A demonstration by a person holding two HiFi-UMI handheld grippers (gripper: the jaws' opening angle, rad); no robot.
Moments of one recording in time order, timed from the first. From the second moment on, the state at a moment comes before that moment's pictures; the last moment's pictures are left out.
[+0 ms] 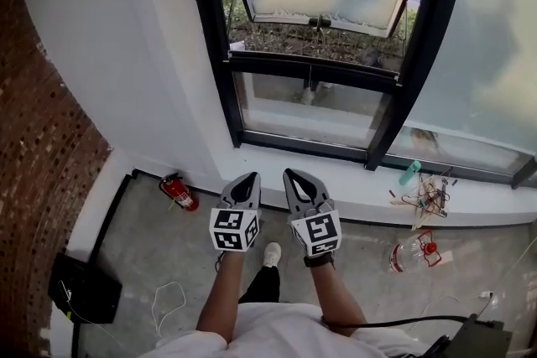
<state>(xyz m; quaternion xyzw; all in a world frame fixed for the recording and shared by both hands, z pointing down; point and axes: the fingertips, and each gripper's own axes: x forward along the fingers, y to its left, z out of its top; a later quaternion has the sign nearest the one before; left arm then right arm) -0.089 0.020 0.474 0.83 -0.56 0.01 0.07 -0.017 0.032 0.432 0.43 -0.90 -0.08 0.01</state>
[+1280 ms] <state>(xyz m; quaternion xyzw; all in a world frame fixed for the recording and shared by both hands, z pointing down) -0.016 -0.362 0.466 0.90 -0.44 0.00 0.02 0.049 -0.334 0.459 0.55 -0.84 0.00 0.03</state>
